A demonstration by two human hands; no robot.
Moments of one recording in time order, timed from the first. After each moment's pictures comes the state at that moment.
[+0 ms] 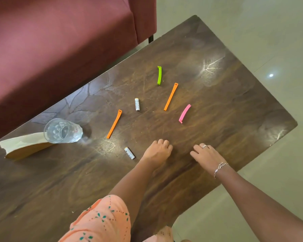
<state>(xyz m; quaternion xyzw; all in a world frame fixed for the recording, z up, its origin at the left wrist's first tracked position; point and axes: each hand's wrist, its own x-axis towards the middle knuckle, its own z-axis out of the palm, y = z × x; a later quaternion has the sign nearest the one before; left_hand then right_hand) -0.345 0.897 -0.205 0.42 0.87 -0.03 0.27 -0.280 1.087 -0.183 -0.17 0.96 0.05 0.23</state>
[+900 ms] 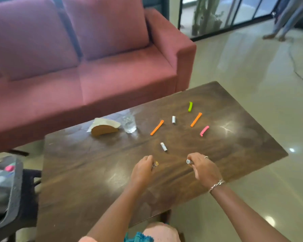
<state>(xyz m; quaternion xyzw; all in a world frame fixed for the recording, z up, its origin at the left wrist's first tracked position) -0.158 0.735 -0.028 0.02 0.96 0.25 0.13 -0.154 0.954 -0.005 -0.14 0.97 -0.20 -0.05</state>
